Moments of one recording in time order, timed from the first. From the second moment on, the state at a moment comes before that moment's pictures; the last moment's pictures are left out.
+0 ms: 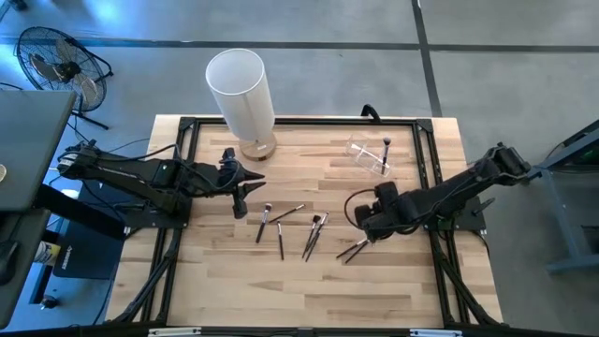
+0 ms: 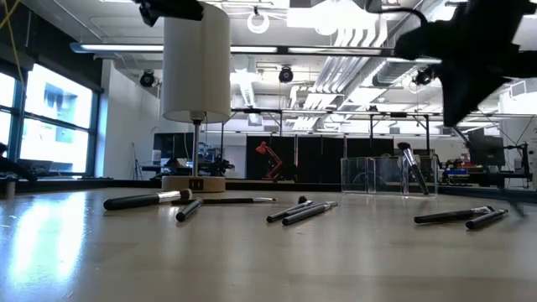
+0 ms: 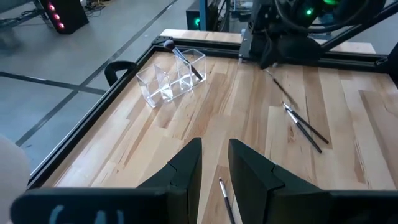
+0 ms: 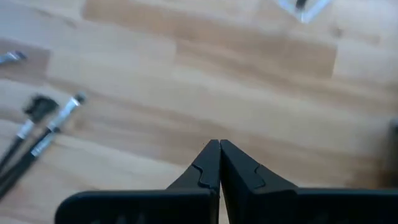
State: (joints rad) left arm -0.20 0.96 0.91 -0.34 -0.47 -0.15; right arm 0.38 1.40 0.98 -1.16 0.47 1.73
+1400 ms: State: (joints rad) left arm -0.20 0.96 0.91 -0.17 -0.80 -0.13; right arm -0.22 1.04 0.85 -0.61 0.96 0.59
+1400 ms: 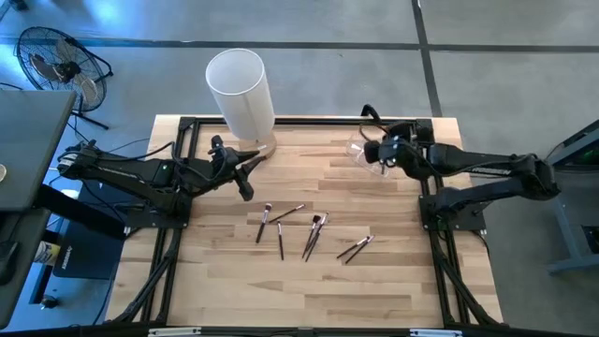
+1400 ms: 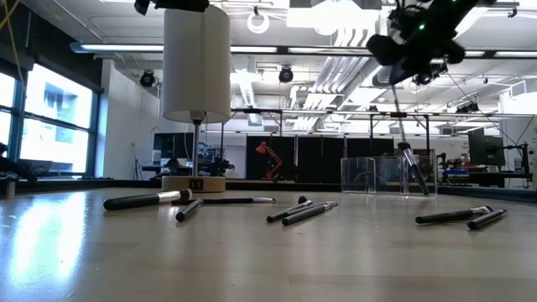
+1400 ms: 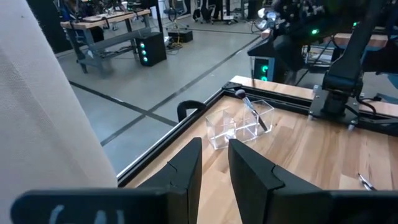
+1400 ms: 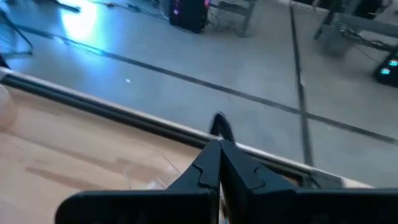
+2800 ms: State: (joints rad) left arm -0.20 0.96 0.91 -0.18 -0.76 -0.19; right arm -0.38 1.04 1.10 -0.71 0.26 0.42
